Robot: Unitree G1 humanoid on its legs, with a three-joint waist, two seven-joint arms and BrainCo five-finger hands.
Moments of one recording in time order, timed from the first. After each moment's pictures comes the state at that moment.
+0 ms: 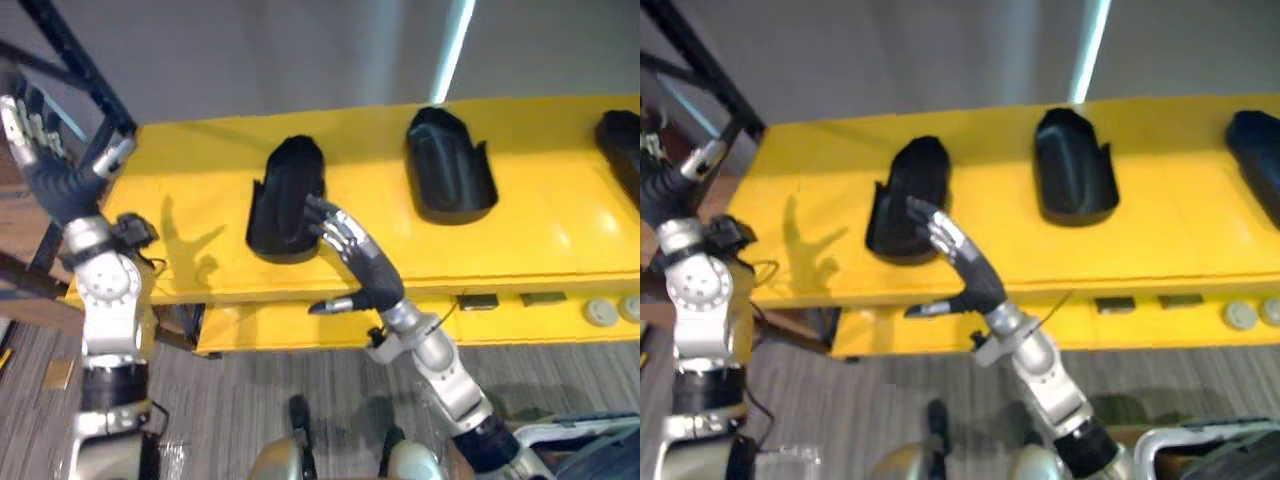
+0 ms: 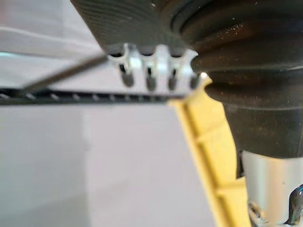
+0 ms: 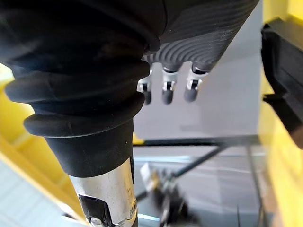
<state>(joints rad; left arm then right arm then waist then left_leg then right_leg) -0.31 0.36 0.22 -0.15 -0.23 -0.30 0.45 -0.29 -0.22 0.41 -0.14 0.21 -0.38 0.11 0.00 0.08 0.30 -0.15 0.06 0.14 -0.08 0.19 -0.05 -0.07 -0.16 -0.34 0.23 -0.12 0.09</state>
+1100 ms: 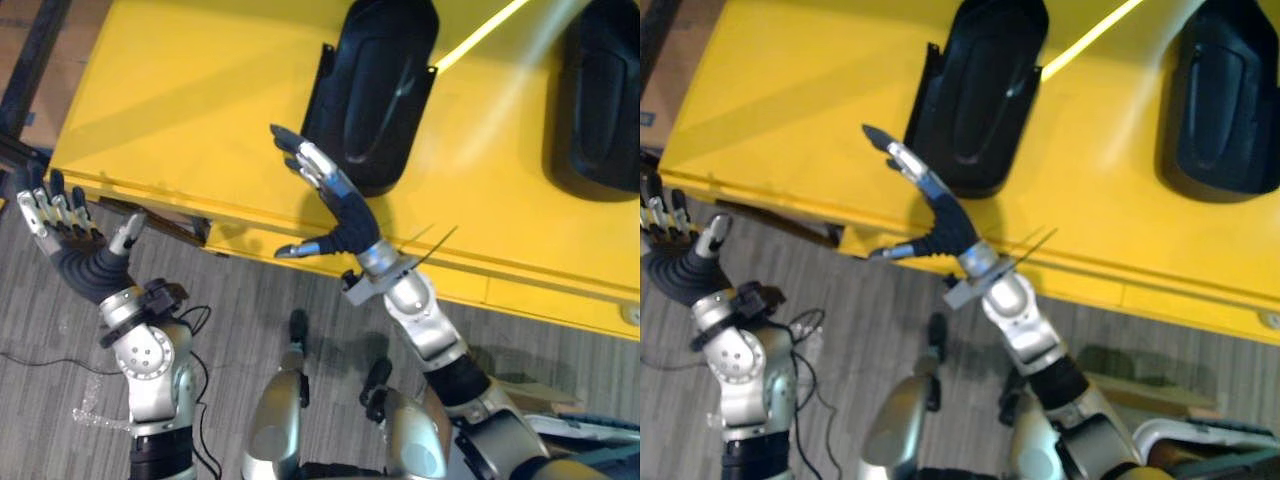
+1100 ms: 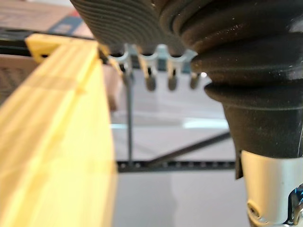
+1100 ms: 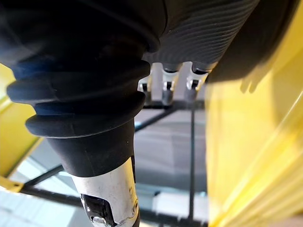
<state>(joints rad) -0.09 0.14 0.22 -0.30 -0.22 -0.38 0.48 -0.48 -0.16 0.36 -0.07 -0.02 -0.39 0.02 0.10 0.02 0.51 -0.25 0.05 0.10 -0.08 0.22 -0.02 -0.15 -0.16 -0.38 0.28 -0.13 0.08</state>
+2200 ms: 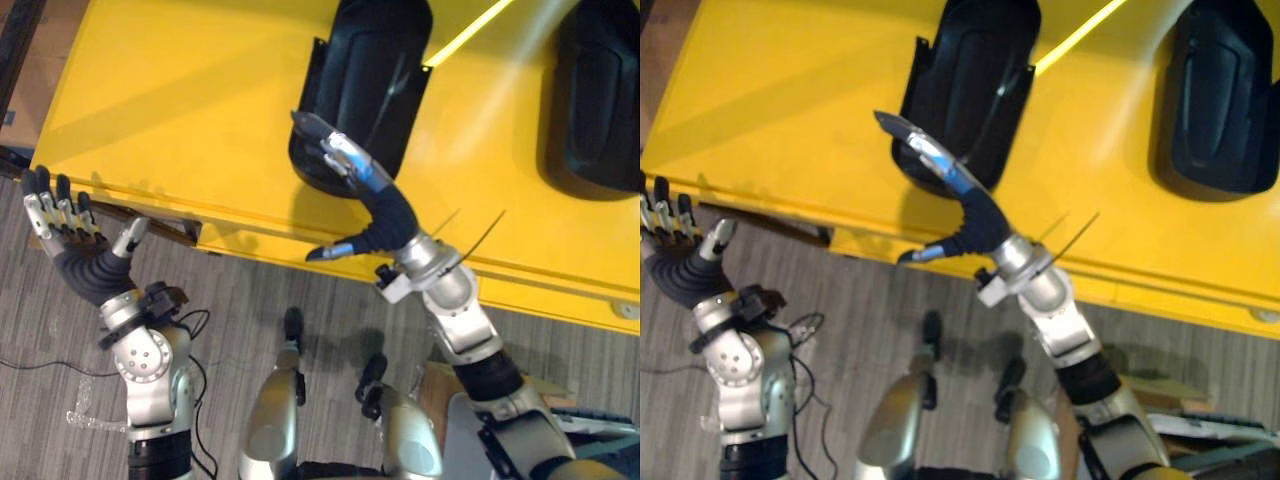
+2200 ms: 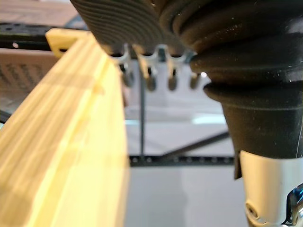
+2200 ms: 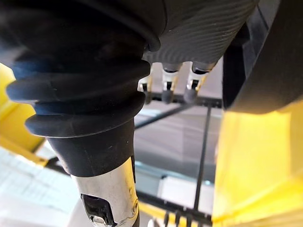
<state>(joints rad) -0.08 0.14 0.22 -0.30 -0.23 -0.35 0.46 -0.52 -0.25 0.32 -0.11 0.08 -0.43 0.29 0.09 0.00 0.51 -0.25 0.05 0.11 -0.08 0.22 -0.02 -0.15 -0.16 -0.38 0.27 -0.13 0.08</state>
